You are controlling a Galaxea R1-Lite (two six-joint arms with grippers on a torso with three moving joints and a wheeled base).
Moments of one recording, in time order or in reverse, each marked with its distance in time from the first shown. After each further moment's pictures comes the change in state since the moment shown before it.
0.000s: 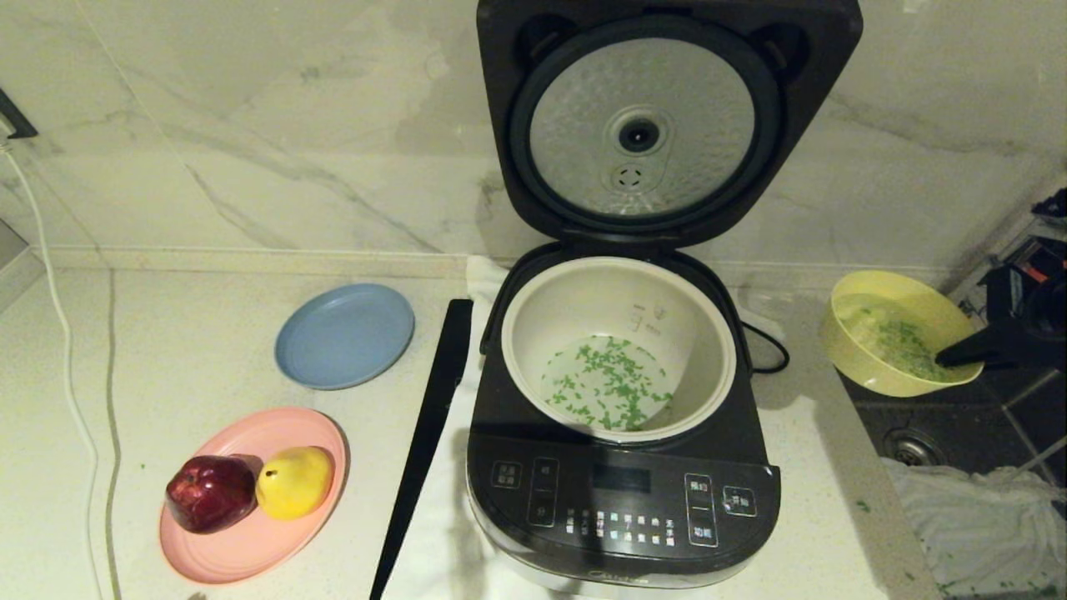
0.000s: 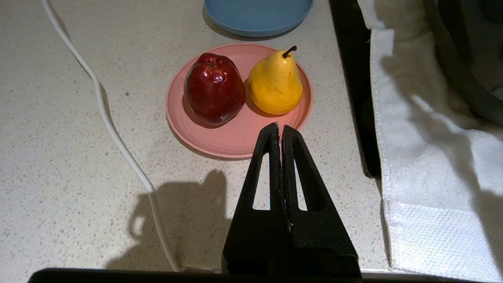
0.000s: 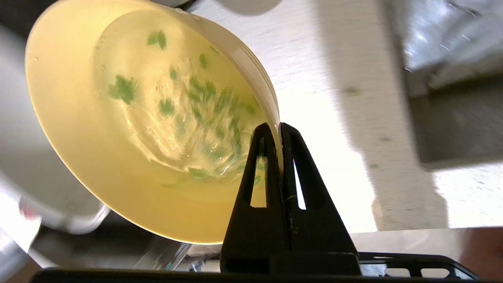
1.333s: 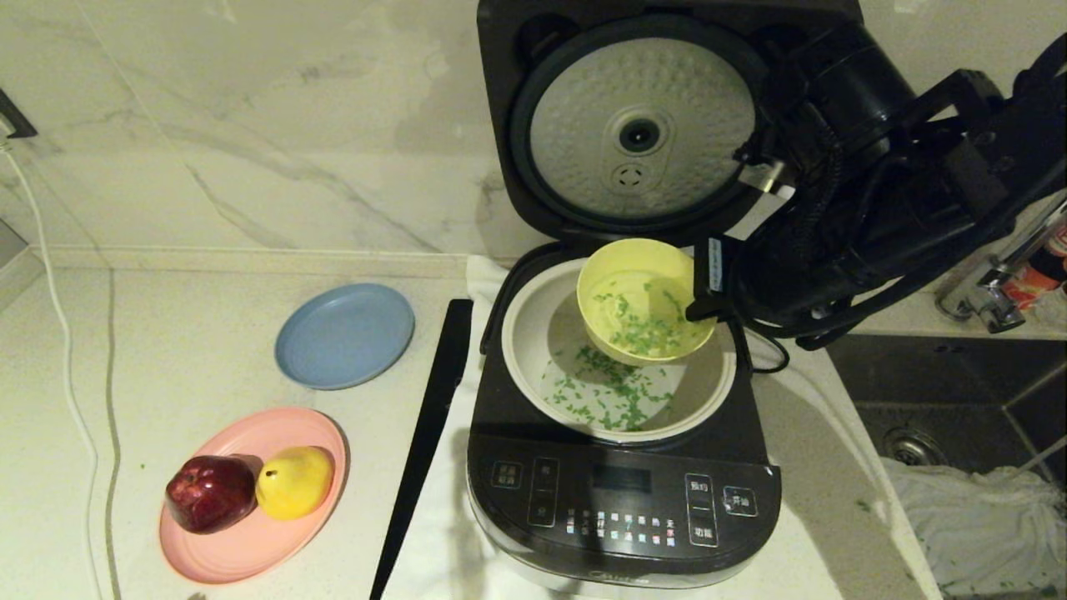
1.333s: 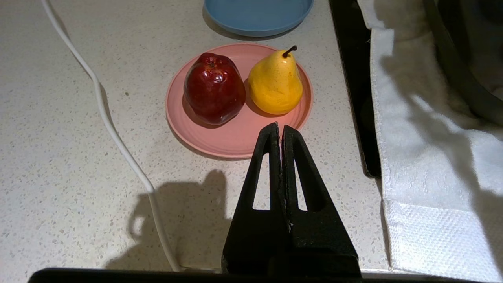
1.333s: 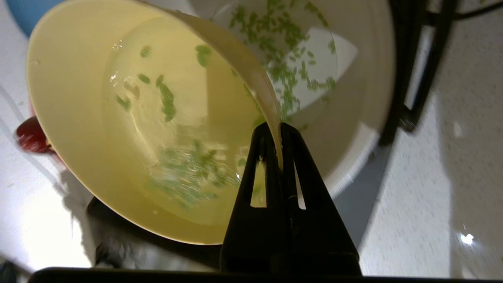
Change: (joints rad) left arm 0.000 0.000 0.000 0.000 0.000 0.000; right arm 0.678 0.290 -0.380 -0.053 -0.359 0.134
